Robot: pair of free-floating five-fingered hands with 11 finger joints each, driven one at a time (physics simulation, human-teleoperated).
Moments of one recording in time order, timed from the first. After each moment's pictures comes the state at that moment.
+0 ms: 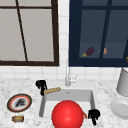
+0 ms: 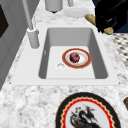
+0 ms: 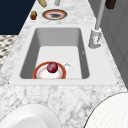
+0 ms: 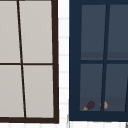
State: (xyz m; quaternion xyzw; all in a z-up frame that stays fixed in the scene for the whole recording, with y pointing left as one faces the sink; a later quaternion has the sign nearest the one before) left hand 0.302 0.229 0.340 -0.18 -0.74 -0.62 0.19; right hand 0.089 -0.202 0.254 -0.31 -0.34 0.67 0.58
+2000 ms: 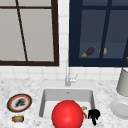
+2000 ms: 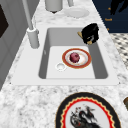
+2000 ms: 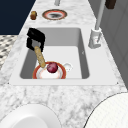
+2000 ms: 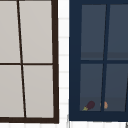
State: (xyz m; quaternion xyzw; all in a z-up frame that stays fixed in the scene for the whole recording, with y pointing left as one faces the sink) left hand 0.292 -0.027 0.104 -0.17 -0.72 -0.64 0.20; right hand 0.089 -0.202 0.254 -0.31 -0.34 0.67 0.58
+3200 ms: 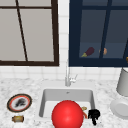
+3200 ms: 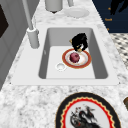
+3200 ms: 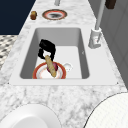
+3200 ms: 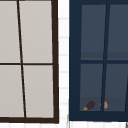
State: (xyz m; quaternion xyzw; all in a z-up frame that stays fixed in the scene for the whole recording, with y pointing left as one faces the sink) left hand 0.353 -0.037 0.030 -0.17 -0.71 -0.65 0.20; right hand 0.089 -0.202 0.254 -0.31 -0.34 0.67 0.58
